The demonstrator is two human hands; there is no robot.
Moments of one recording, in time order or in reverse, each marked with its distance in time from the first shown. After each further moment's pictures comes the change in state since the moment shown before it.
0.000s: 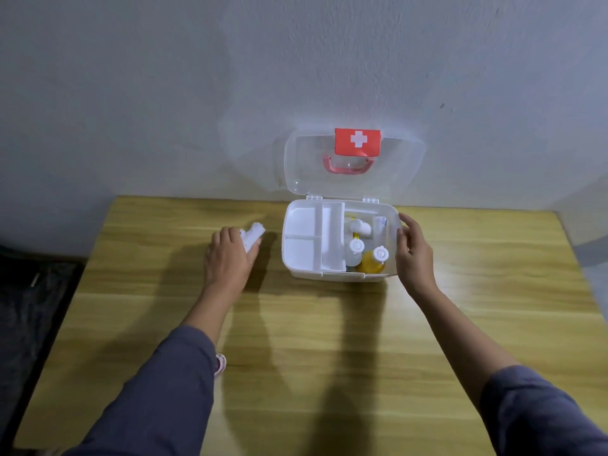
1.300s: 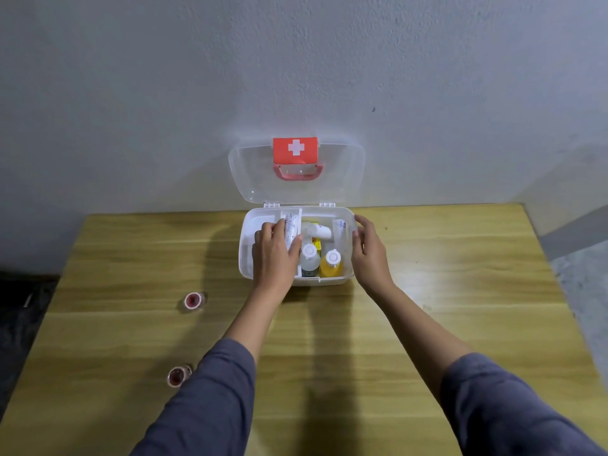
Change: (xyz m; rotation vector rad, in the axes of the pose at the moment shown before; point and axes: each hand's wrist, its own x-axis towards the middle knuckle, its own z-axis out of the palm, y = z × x) left_hand -0.016 0.147 0.022 -0.287 0.015 0.055; right_hand 0.007 0.009 -0.009 0.086 -0.117 -0.035
